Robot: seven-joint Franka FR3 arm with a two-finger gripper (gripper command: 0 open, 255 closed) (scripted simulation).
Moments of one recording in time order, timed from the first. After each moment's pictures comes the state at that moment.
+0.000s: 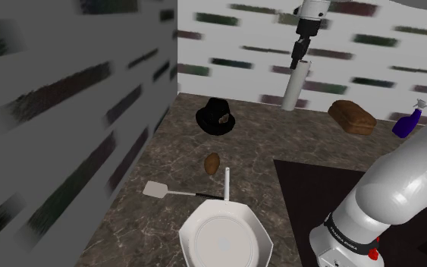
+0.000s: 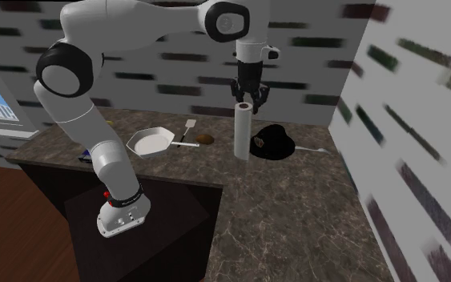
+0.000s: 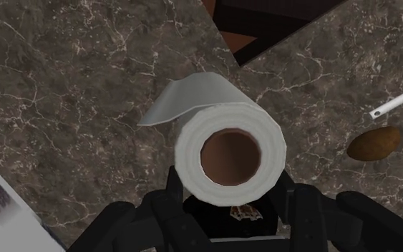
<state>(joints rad) -0.09 -0.18 -0.36 -1.73 -0.09 1.58 -0.65</state>
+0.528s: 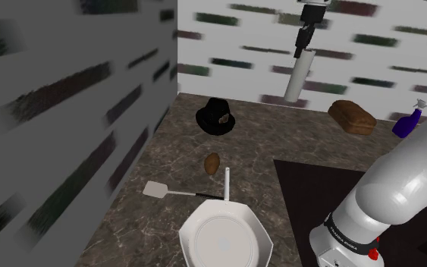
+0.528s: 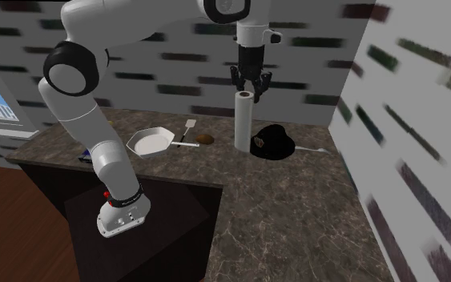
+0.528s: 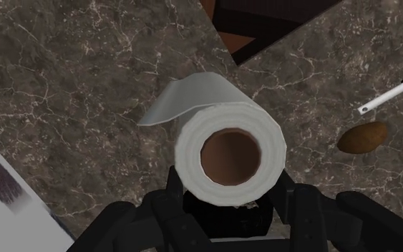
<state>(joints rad) -0.09 -0.14 -0.37 -1.58 -0.08 1.46 -0.66</state>
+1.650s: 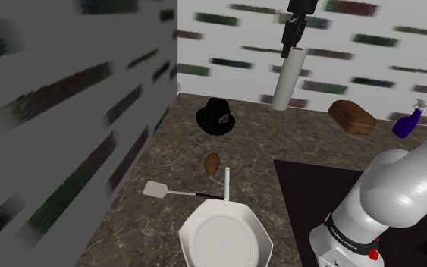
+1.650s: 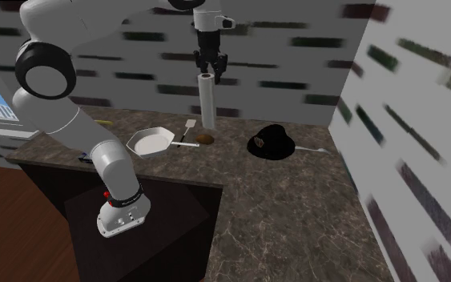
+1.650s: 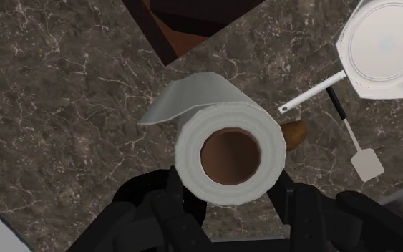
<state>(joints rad) 0.01 -0.38 -0.13 -1.77 -0.08 1.40 -0.33</state>
